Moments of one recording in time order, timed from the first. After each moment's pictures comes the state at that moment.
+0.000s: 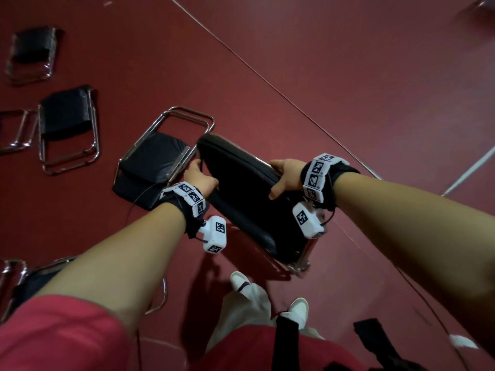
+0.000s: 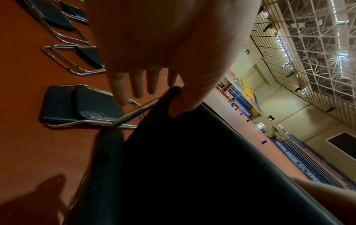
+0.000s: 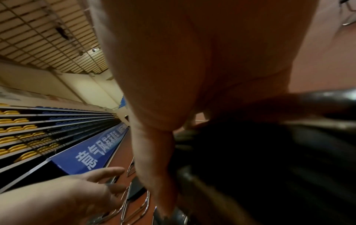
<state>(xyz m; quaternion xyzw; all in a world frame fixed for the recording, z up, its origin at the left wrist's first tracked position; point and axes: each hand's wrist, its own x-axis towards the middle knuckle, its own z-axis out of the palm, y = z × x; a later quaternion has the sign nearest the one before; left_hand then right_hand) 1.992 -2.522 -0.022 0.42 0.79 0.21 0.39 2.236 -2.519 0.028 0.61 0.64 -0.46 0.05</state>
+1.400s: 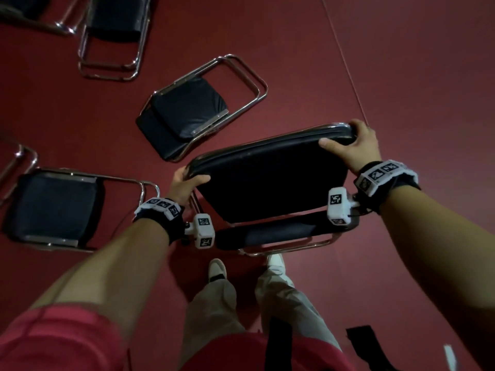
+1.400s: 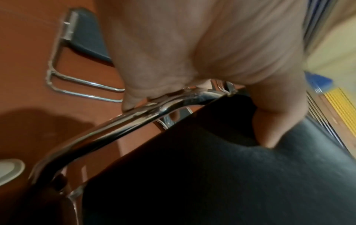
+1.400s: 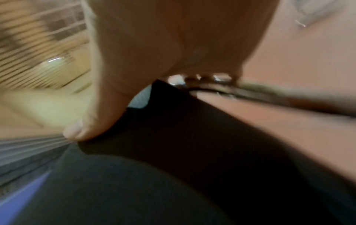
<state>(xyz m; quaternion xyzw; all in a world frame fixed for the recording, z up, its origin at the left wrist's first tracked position) 1.911 -2.472 -0.113 0.11 0.72 0.47 0.50 2.245 -2.271 -0.048 0.65 0.66 -0.35 -0.15</state>
